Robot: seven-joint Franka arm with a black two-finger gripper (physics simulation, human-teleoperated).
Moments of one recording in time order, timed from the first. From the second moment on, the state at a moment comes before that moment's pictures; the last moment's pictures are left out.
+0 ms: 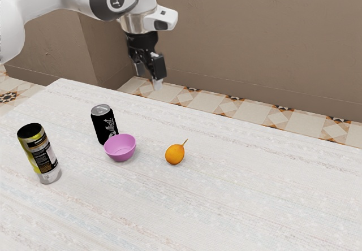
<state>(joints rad) 0.07 0.18 -0.31 -1.43 0.10 1.62 0.23</state>
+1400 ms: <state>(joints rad) 0.06 0.59 -0.22 -1.56 0.01 2.03 0.25</state>
